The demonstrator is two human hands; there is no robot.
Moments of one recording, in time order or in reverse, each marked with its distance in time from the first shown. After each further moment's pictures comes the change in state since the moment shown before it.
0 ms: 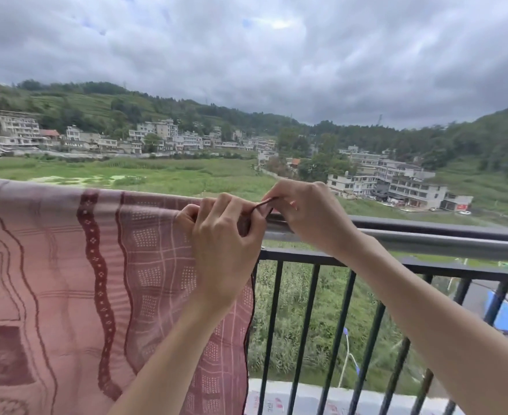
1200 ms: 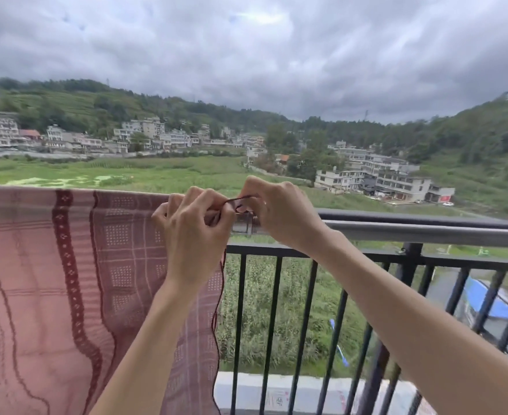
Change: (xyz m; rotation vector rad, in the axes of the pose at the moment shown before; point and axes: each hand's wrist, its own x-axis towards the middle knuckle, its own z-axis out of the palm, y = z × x) left_hand -0.117 0.367 0.242 -0.101 -0.109 -0.058; right_hand -0.195 0.308 -0.278 -0.054 -0.046 -0.037
